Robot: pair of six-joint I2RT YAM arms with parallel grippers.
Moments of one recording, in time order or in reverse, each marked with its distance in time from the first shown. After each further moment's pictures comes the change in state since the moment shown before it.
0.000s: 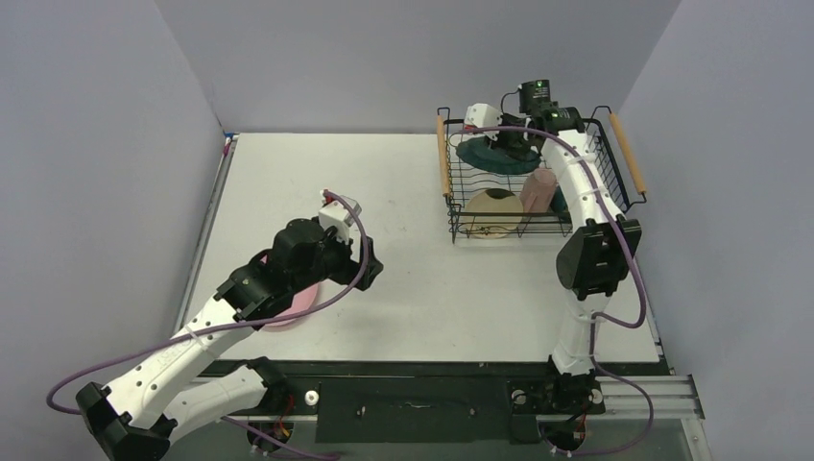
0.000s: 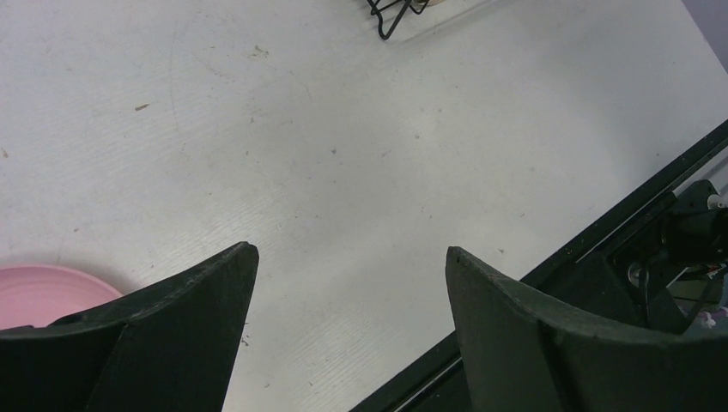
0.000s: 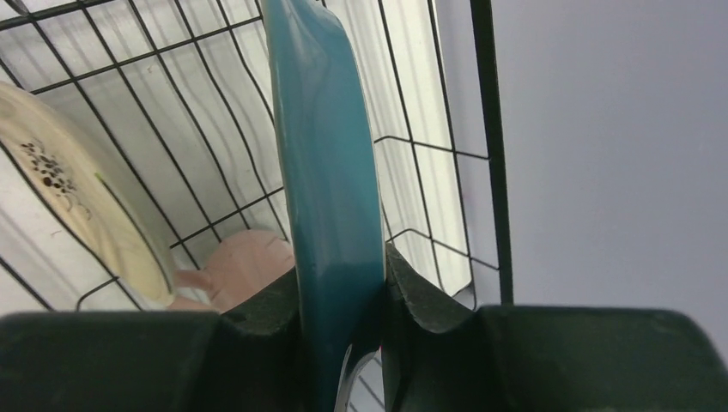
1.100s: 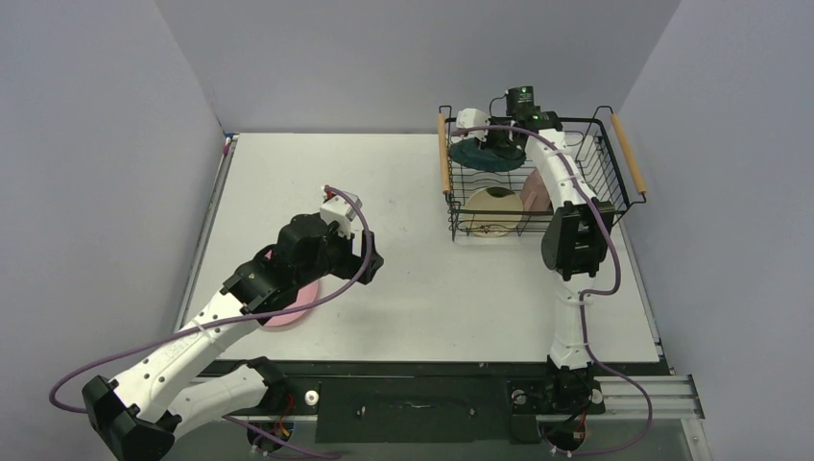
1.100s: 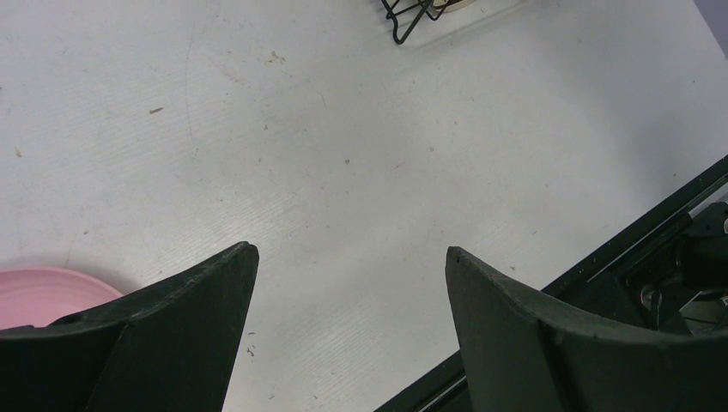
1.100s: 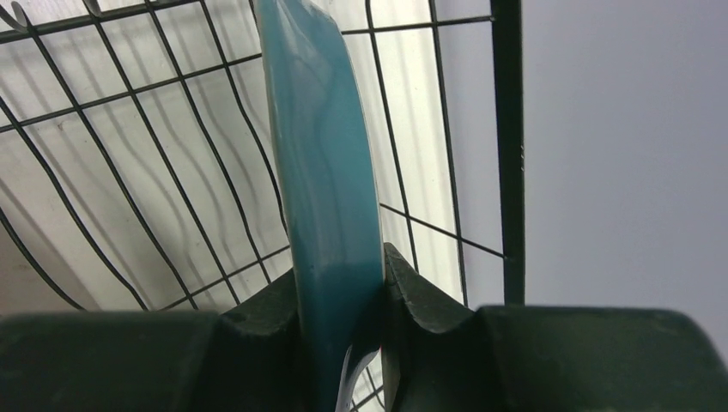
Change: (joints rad) left arm 0.023 0.052 0.001 0.031 -0.020 -0.006; right arm -0.008 0.256 0.160 0.102 -0.042 -0.064
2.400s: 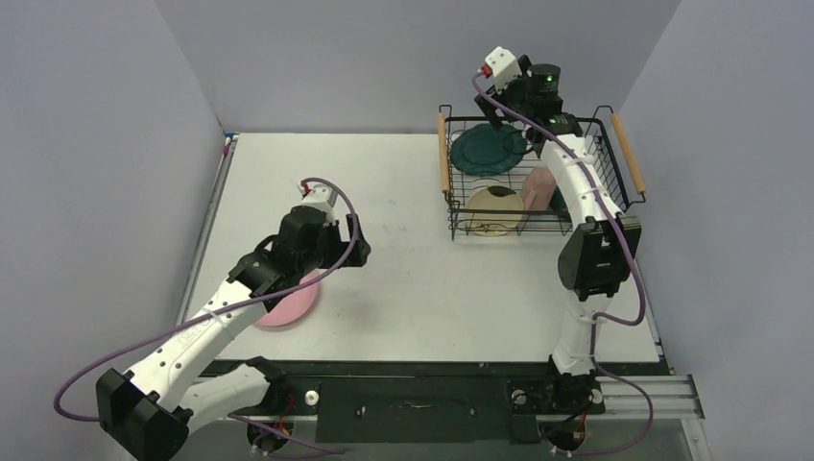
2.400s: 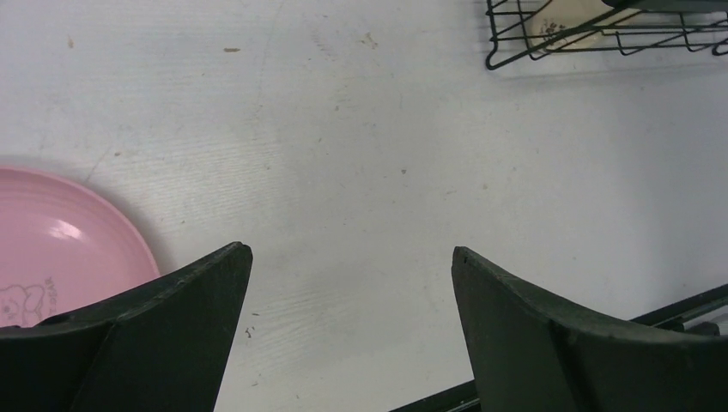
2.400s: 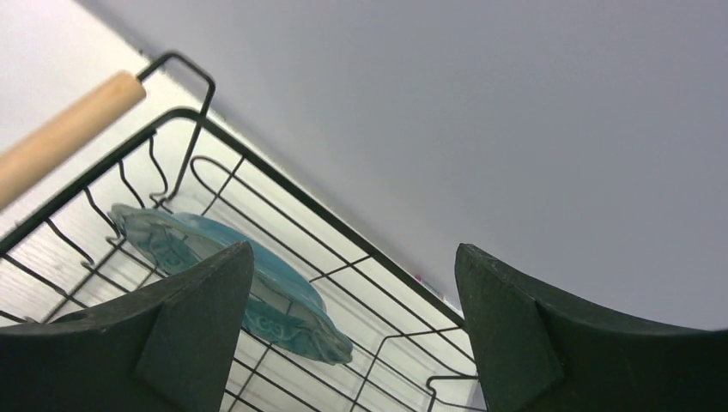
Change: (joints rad) left arm 0.100 0.067 -0.006 -0.022 -0.082 -0.180; right arm -0.004 -0.206 -0.214 0.515 0.066 0.561
